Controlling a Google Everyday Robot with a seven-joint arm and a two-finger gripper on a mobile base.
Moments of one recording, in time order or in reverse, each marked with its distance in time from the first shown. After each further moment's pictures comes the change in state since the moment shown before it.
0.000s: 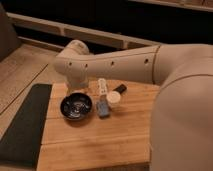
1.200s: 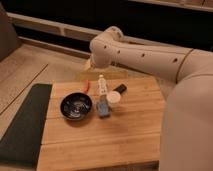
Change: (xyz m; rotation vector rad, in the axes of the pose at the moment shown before) arm -0.108 -0.114 0.022 -0.100 -0.193 0.096
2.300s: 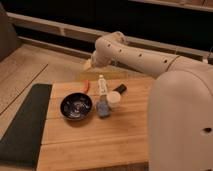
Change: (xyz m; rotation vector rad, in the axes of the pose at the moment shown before) arm -0.004 0.031 0.062 -0.135 0.060 -0.137
